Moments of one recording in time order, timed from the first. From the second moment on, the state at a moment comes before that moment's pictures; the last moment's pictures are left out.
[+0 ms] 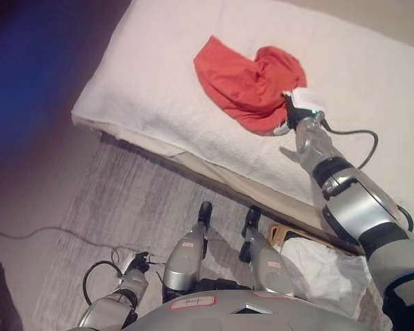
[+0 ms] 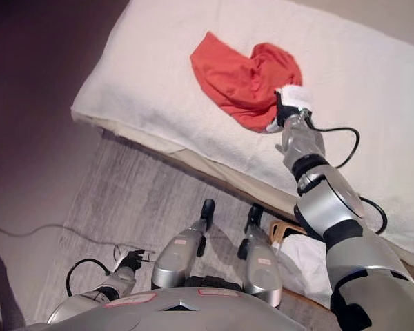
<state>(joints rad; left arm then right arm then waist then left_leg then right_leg) -0.08 0.20 -0.30 1.33 0.02 0.04 0.26 -1.01 -0.37 0.71 1.27 -0.44 0.15 -0.25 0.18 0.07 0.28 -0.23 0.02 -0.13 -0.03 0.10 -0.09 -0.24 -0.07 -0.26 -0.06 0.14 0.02</state>
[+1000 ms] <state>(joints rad) -0.19 0.21 -0.30 1.32 -0.09 0.04 0.27 -1.29 -0.47 0.76 1.39 -0.43 0.15 -0.21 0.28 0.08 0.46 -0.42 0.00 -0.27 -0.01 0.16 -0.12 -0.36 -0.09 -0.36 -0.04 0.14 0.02</state>
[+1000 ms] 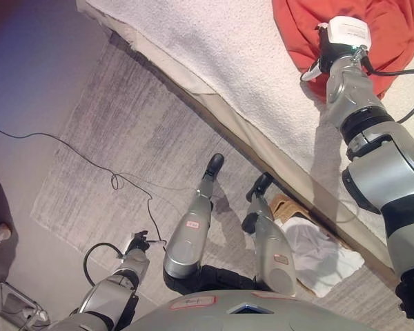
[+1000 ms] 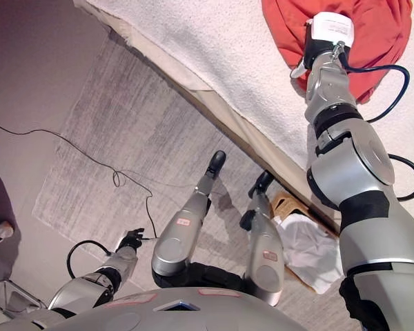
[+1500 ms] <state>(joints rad) -0.19 0.21 -0.33 1.28 -0.13 0.02 0.27 -1.37 -0.53 0.78 1.41 -0.40 0.15 -0.19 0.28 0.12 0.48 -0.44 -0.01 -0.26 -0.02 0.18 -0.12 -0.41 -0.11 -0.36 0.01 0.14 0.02</state>
